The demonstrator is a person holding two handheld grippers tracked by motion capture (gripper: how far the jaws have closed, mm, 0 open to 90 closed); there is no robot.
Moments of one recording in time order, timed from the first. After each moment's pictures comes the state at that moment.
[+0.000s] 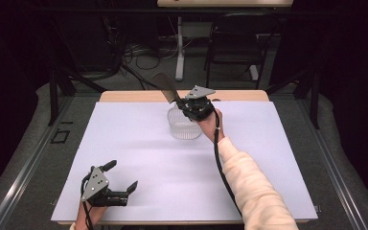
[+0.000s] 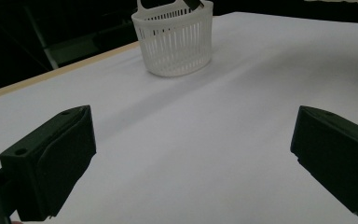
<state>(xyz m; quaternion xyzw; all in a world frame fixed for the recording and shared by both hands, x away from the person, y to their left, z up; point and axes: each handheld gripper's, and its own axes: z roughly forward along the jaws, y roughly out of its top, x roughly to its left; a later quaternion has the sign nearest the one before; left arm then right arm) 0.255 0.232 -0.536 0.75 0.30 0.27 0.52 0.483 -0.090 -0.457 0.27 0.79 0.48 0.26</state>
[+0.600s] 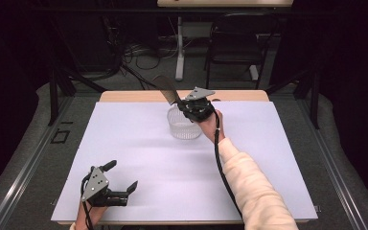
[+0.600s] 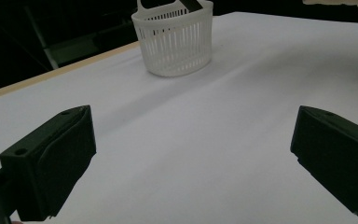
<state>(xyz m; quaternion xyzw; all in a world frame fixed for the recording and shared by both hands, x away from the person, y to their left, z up) 0.255 0.232 -0.536 0.75 0.30 0.27 0.52 0.485 -0.092 -0.463 0.27 0.80 0.47 0.26</state>
